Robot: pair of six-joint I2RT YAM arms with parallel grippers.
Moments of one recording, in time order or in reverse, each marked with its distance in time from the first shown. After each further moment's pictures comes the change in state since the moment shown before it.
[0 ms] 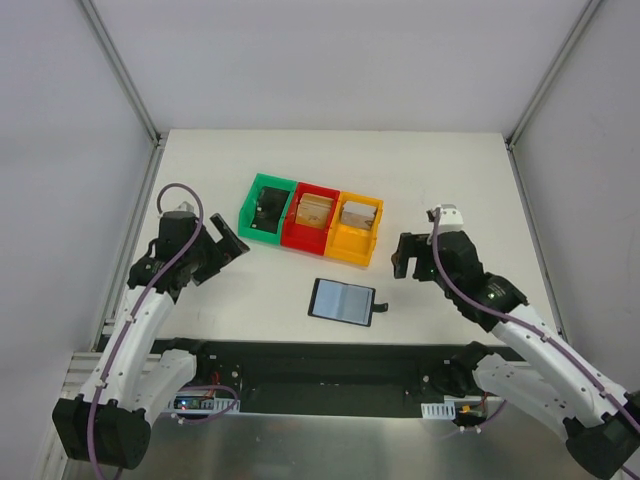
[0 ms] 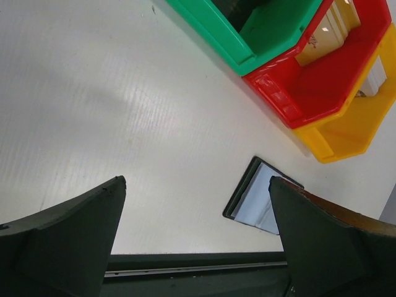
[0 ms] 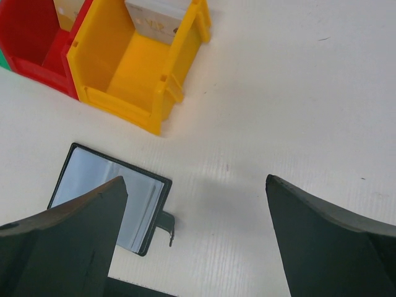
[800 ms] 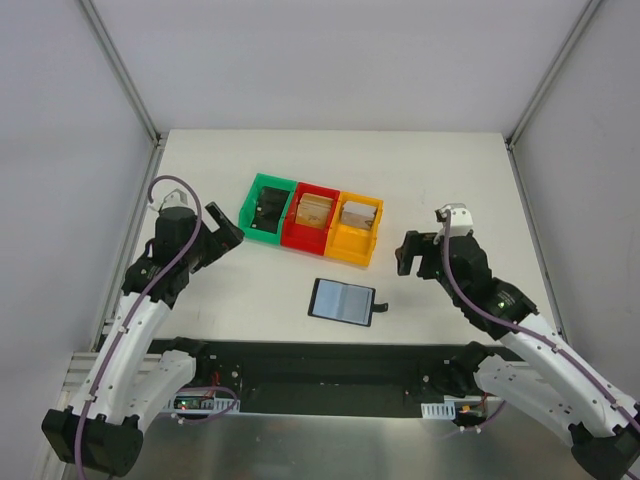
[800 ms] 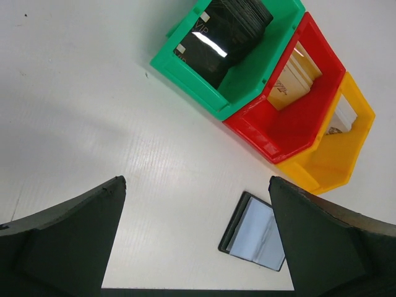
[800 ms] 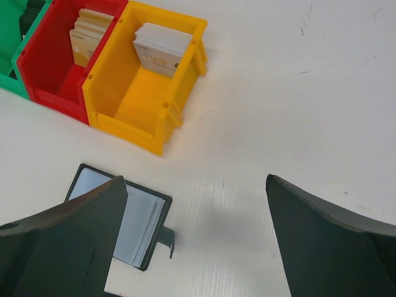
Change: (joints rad) left arm -0.077 -0.056 0.039 0.061 -0.170 0.015; right arm 0.041 -0.056 0.011 0.019 0.055 -0.019
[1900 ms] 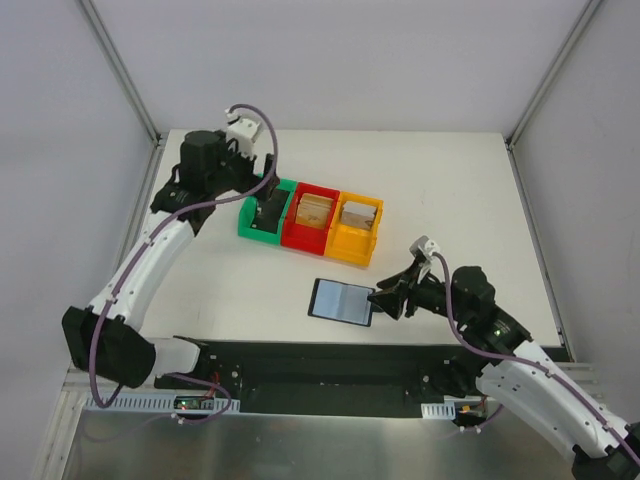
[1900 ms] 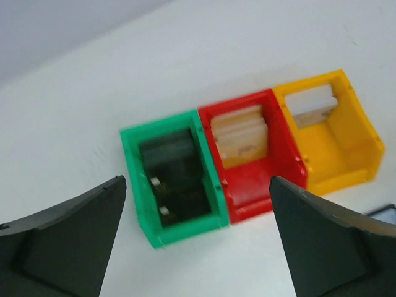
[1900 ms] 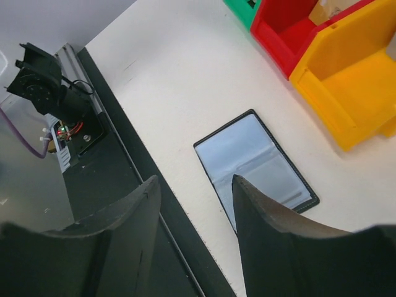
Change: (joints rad) left arm -0.119 0.557 0.546 0.269 0.240 0.953; right arm 0.000 -0.228 -0.329 0.346 -0.778 -0.065
